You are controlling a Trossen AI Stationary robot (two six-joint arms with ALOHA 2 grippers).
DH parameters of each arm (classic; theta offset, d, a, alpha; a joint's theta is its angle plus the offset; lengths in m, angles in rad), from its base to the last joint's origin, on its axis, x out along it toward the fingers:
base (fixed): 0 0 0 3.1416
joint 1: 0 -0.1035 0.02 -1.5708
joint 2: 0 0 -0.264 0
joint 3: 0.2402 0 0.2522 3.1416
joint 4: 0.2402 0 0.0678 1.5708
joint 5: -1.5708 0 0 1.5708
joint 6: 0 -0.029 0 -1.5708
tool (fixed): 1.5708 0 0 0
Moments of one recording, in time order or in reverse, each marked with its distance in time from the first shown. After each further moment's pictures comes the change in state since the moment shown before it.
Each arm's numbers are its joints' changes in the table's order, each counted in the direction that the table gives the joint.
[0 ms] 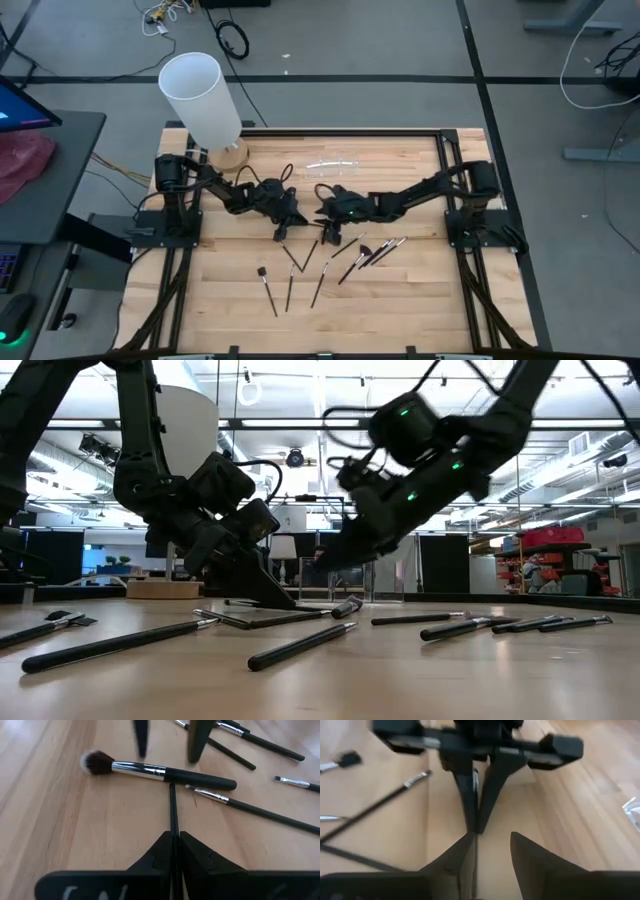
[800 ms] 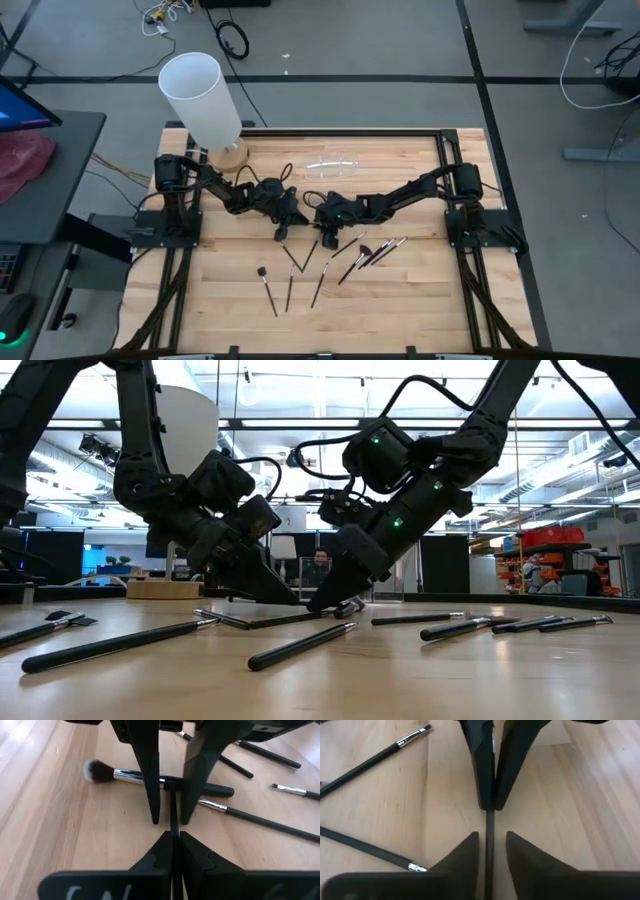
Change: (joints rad) left arm 0.004 0.002 0.001 -0.029 -0.004 0.005; right arm 0.003 -0.106 0.087 0.116 0.061 0.000
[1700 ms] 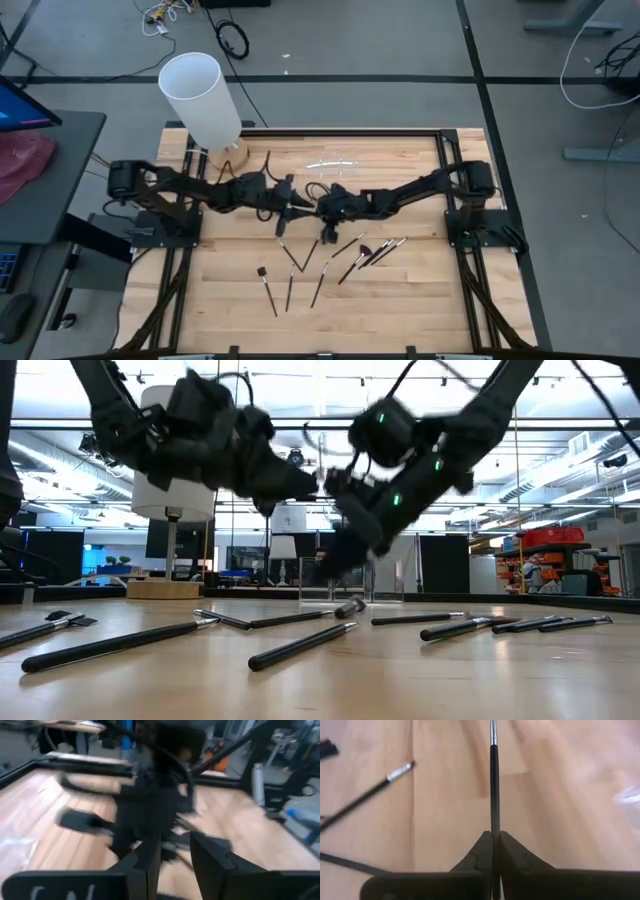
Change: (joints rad) left arm 0.100 0.372 0.001 -0.005 0.128 0.195; right arm 0.009 0.128 -0.003 0.070 -0.098 -0.016
